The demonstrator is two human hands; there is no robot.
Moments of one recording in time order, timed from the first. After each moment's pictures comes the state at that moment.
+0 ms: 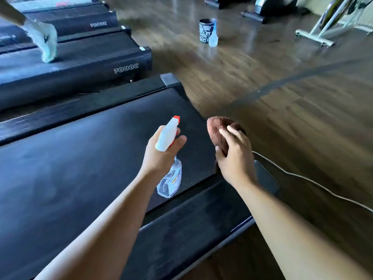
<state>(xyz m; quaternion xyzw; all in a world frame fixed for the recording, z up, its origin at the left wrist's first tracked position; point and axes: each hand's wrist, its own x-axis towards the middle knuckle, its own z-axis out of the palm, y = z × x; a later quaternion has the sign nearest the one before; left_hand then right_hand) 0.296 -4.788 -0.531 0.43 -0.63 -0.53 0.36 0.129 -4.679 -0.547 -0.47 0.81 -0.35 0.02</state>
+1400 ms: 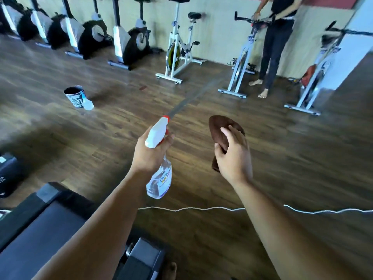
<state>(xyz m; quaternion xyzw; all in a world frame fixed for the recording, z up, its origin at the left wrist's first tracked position) -0.157 -4.632 -0.040 0.19 -0.70 -0.65 0.23 -0.242 -4.427 -0.051 -0.19 0.89 -0.37 -0.18</state>
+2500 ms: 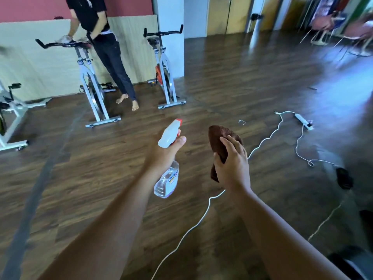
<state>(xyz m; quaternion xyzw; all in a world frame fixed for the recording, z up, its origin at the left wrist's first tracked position) -0.551 -4.274 -0.014 -0.14 -0.76 -0.63 -0.08 -0.445 -4.106 -0.035 0.23 0.88 -0.32 -0.26</state>
